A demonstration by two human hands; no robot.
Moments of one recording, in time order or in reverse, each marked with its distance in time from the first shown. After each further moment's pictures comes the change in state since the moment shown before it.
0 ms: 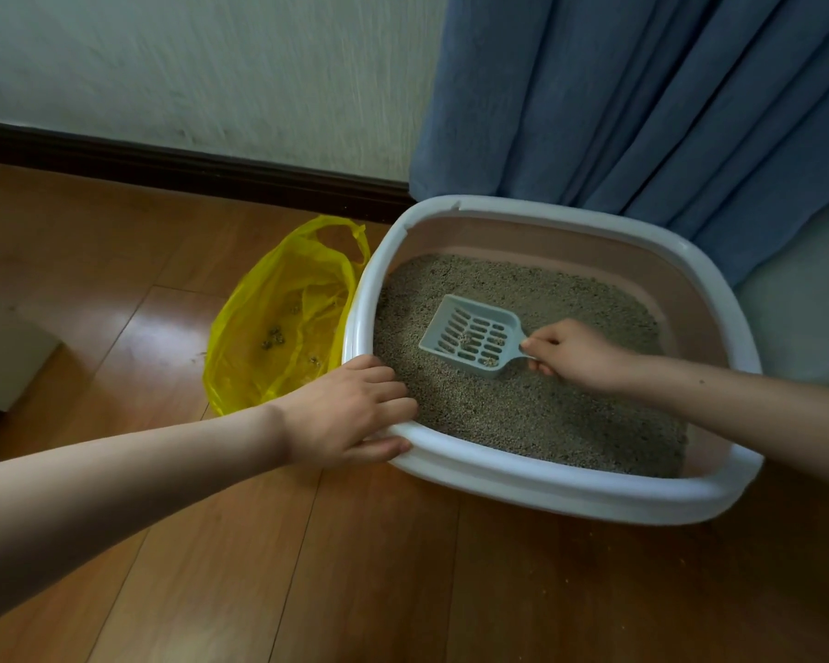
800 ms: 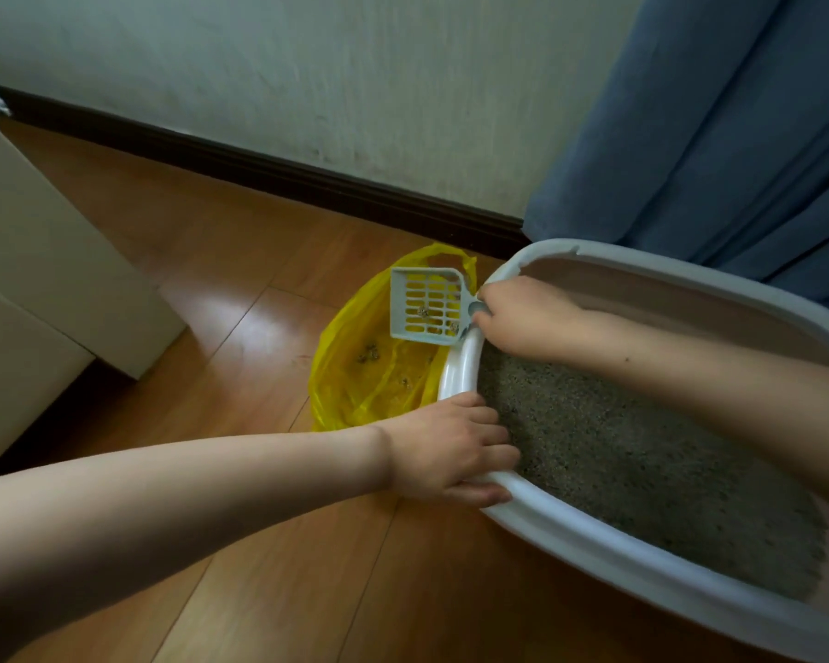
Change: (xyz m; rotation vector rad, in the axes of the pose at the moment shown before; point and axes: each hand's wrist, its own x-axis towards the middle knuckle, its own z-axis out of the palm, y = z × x) left_hand -0.002 -0.001 0.001 -0.057 0.036 -0.006; right_hand 0.061 -0.178 0.033 -0.643 0.119 -0.384
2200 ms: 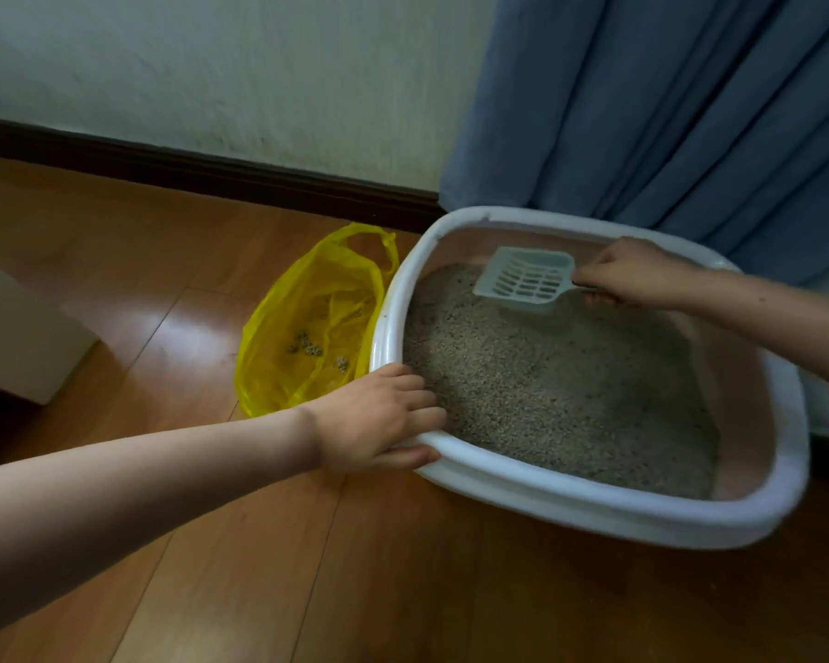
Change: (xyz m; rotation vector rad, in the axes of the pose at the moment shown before) left_hand -0.001 -0.001 -0.002 0.031 -0.022 0.020; right_hand -0.084 0.152 -0.019 0.426 -0.003 0.420
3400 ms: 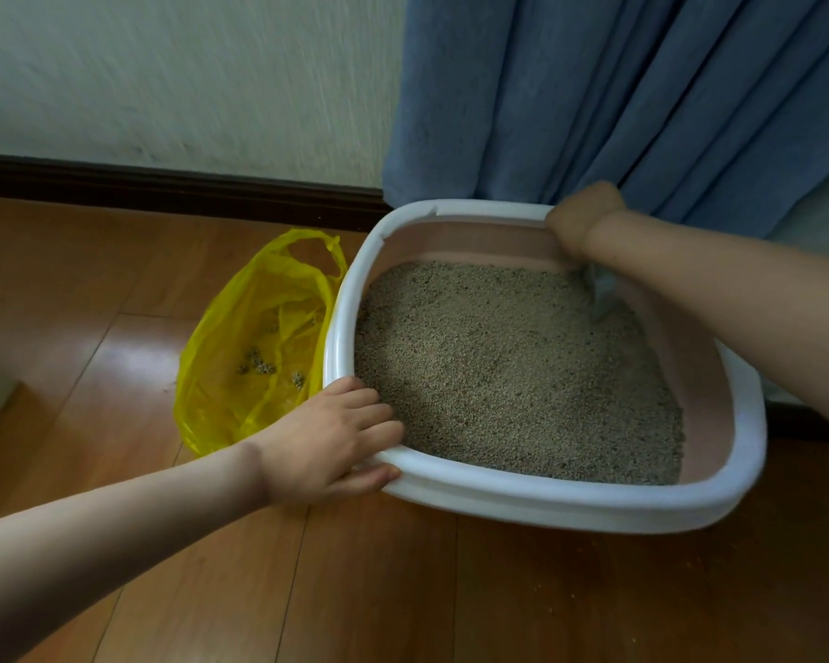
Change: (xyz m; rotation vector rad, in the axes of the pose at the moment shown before) left_hand 0.003 -0.001 0.005 0.029 0.024 0.011; right_hand 0.068 0.021 -0.011 -1.187 0.001 0.019
